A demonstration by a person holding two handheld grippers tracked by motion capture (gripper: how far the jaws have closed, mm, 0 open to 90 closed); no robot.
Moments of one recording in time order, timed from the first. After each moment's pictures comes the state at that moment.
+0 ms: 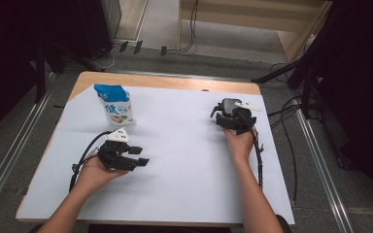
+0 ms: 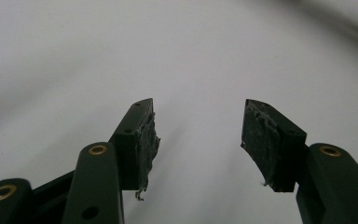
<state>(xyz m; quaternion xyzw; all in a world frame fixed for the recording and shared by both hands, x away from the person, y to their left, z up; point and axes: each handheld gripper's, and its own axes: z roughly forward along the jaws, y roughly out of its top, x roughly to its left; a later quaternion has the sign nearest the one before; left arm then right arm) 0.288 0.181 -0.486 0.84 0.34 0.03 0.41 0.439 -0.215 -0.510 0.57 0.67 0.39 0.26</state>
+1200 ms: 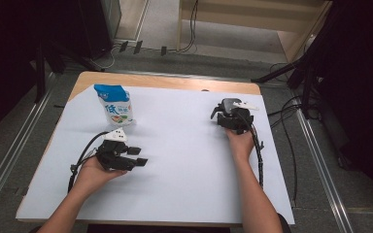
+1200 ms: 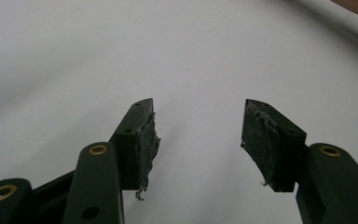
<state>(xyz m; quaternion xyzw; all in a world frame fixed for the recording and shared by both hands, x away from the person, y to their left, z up) 0.289 0.185 -0.488 0.84 0.35 0.02 0.42 0.446 -0.217 -0.516 0.56 0.69 0.37 0.28</state>
